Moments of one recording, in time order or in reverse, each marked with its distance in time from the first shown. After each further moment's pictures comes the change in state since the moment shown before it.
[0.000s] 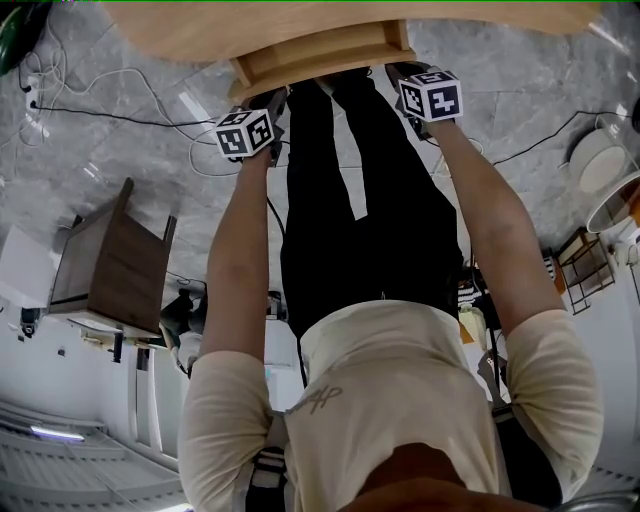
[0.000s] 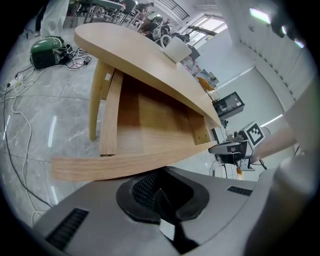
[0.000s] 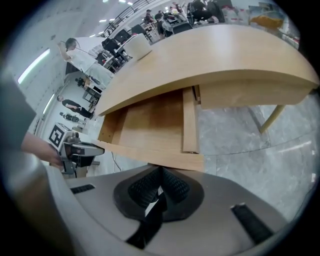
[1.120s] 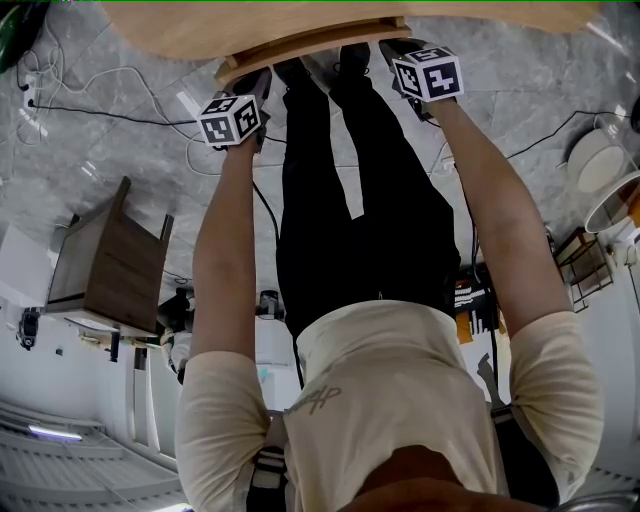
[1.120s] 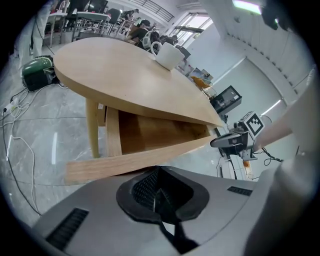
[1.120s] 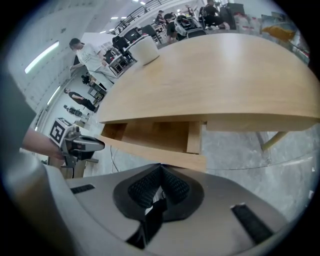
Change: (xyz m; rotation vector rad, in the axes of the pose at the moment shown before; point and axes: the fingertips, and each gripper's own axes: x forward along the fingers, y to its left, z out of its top) left arm -0.005 0.009 0.046 0.127 -0.048 0.049; right arm -0.001 -0.004 0.046 -0.095 -0.023 0.001
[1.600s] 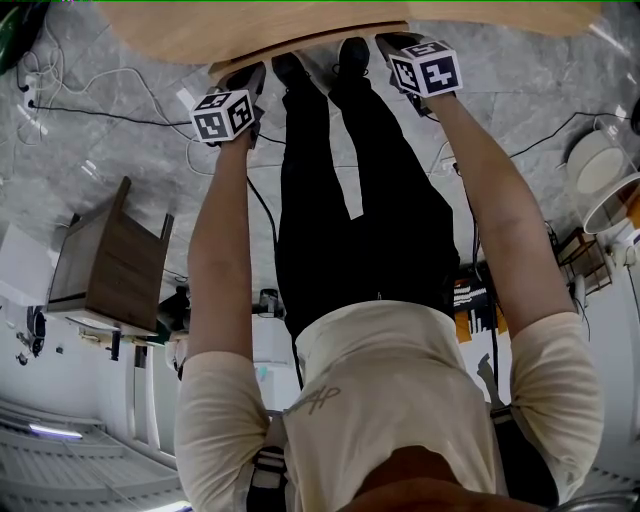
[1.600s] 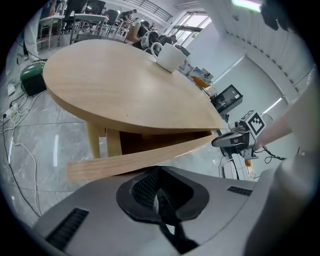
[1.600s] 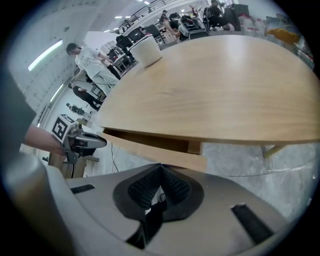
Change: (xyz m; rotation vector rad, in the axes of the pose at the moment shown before) left arm 0.003 0.008 0.025 0.017 -0.001 0.014; right arm 0.002 -0.003 0.024 -0.035 -0.002 0.015
